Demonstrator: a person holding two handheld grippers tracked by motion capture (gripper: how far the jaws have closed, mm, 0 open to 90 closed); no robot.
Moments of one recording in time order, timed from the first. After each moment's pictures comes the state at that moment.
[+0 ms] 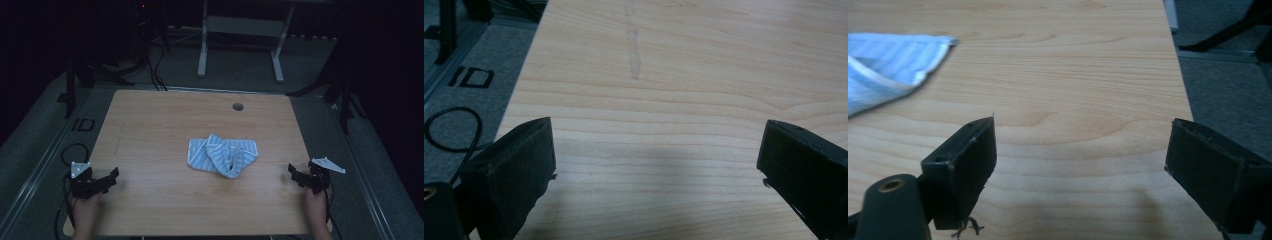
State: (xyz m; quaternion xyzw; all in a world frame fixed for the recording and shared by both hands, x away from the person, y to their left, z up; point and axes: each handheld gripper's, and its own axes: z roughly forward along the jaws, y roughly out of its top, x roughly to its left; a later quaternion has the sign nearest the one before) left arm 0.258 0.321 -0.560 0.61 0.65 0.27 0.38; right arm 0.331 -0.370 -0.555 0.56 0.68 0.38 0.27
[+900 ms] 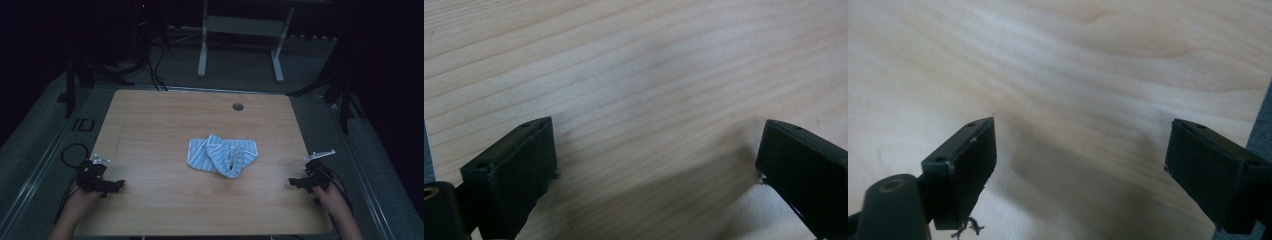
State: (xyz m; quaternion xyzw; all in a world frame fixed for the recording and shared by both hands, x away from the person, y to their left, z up) left arm 0.285 0.313 -0.549 0.79 0.55 0.15 0.21; right arm 0.346 -0.375 -0.528 0.48 0.84 0.22 0.10
